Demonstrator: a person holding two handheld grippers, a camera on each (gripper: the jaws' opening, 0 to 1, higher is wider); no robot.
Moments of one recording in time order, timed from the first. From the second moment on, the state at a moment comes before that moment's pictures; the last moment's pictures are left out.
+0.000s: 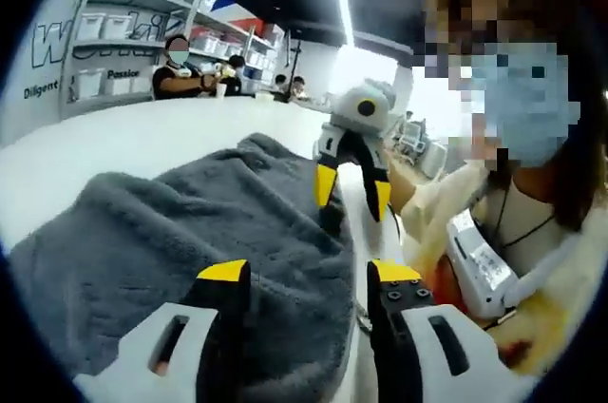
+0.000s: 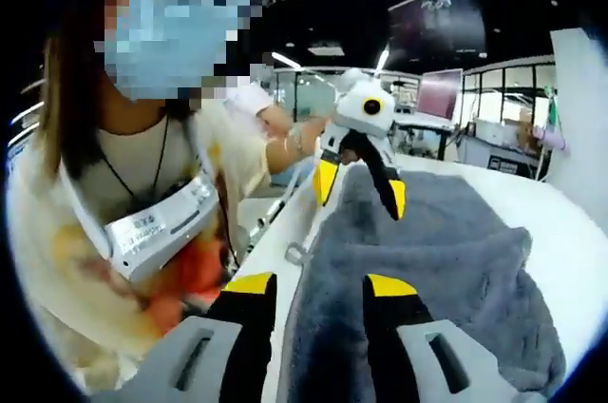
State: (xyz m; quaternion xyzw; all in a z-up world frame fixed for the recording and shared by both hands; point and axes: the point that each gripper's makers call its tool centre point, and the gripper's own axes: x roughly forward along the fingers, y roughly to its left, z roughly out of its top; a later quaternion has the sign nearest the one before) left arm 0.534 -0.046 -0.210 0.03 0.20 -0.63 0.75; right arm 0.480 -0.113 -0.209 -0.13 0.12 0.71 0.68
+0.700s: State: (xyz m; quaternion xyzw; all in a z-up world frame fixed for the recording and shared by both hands) left arm 0.610 -0.053 -0.216 0.03 0.17 -0.57 0.80; right arm 0.601 -0.184 -0.212 -0.11 0.15 0.46 0.87
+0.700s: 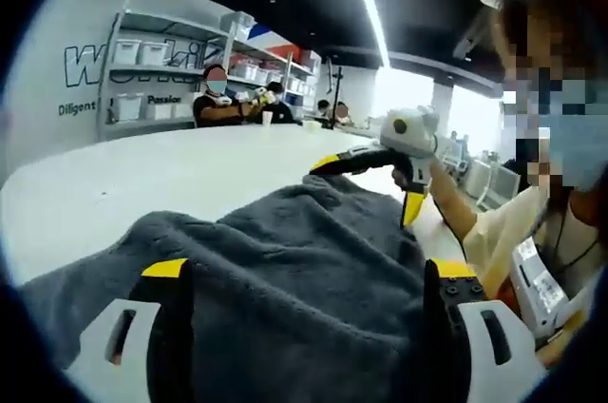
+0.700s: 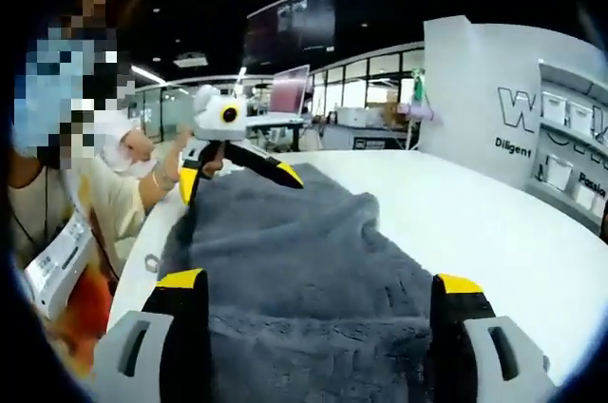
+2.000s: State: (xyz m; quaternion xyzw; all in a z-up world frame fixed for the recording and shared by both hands) left arm 0.593 -0.042 -0.225 0.02 0.19 -0.58 0.79; right arm 0.686 -0.255 -0.270 -0.17 0.33 0.41 0.83
